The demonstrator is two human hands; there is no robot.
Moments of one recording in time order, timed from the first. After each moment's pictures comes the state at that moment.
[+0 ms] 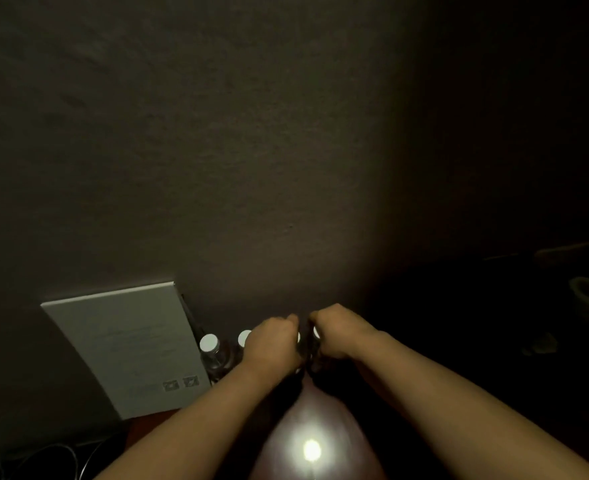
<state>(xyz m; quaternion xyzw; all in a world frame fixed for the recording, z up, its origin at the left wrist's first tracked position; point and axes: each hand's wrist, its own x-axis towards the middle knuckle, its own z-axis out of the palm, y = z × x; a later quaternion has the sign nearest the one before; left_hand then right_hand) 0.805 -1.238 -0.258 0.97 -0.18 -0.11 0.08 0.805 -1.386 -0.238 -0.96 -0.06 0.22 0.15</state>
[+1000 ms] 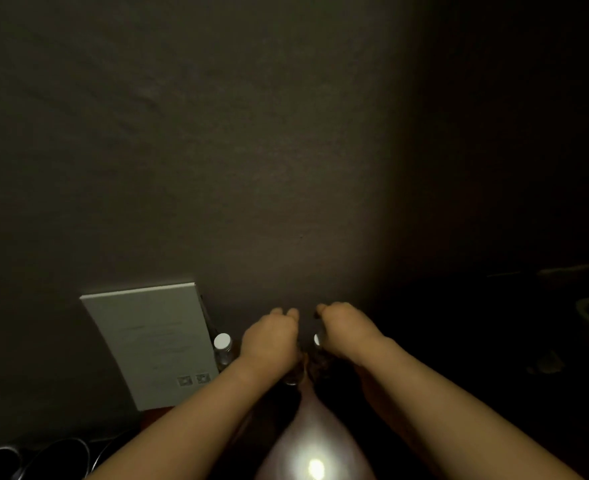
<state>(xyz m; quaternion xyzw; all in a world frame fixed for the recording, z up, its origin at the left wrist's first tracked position) 0.788 -1.227 -0.212 0.98 -0.16 -0.08 0.06 0.792 -1.379 -0.209 -0.98 -0.05 0.13 0.14</state>
